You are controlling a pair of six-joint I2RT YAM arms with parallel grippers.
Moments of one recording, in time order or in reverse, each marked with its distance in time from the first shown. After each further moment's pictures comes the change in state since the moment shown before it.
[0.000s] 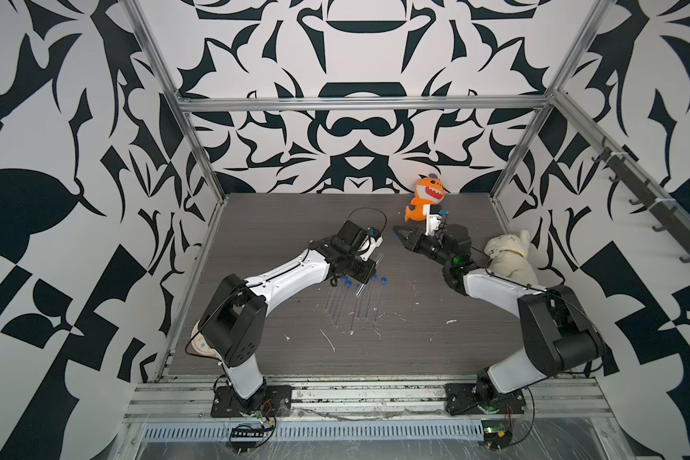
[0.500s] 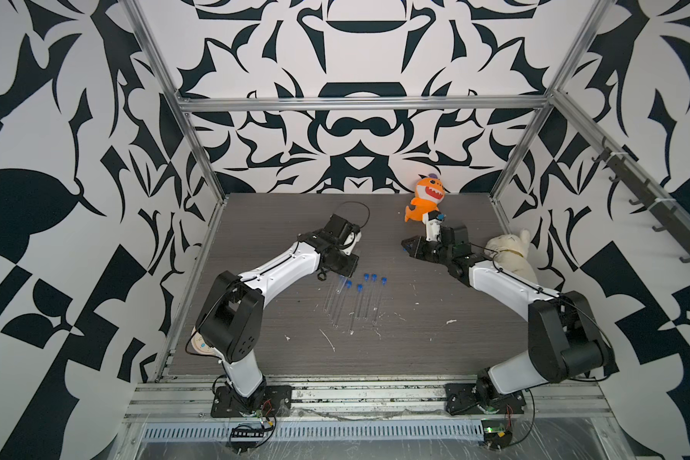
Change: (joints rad) left arm 0.158 0.018 0.025 -0.141 -0.120 -0.021; right arm -0.047 -0.026 0.087 -0.605 0.116 -0.201
